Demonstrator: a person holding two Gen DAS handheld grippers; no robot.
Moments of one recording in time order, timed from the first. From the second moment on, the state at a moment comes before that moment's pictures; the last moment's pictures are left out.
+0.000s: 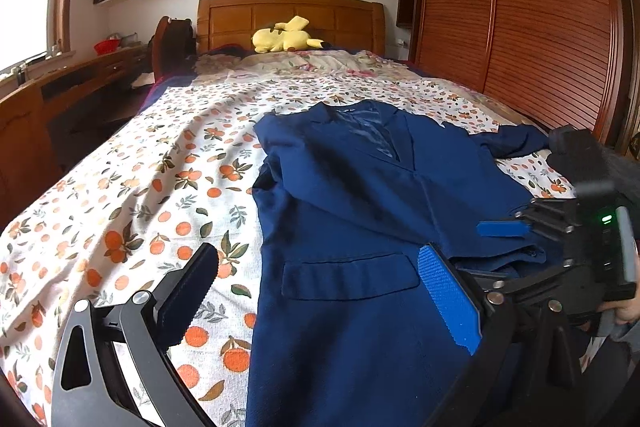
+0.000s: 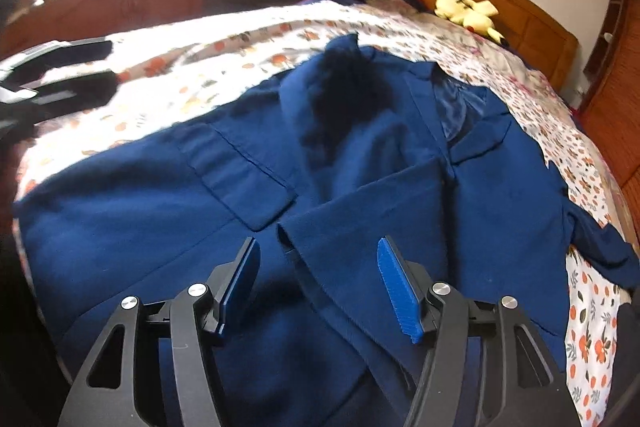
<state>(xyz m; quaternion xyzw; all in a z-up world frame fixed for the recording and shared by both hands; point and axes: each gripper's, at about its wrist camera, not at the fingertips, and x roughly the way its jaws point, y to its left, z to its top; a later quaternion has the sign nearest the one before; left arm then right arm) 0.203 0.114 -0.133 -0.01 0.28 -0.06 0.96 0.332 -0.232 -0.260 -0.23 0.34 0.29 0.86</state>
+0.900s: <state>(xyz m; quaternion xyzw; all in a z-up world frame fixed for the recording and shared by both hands) 0.204 0.099 -0.136 -0.01 0.29 -0.08 0.95 0.309 -0.355 -0.129 -0.11 0.22 0.21 0.95</state>
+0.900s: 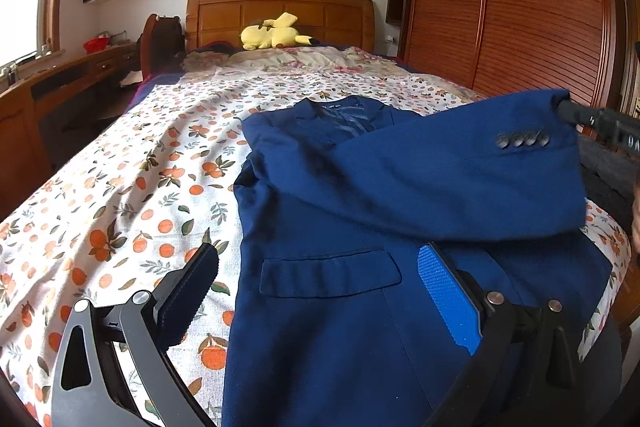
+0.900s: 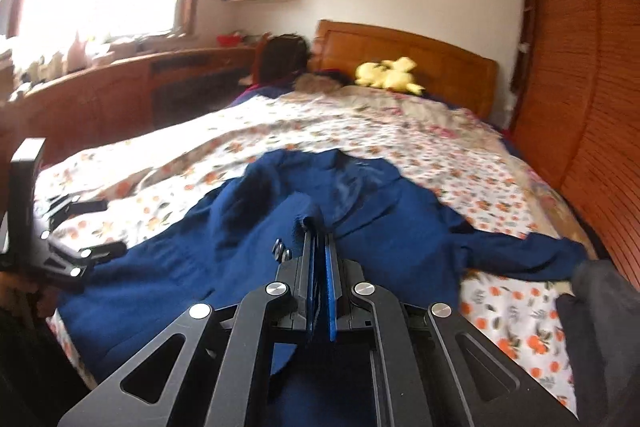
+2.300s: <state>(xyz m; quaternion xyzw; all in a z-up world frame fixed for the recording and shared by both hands) 0.249 0.006 -0.155 0.01 0.27 -0.13 0.95 0.394 -0.401 -0.260 -0.14 0.38 0.17 0.90</state>
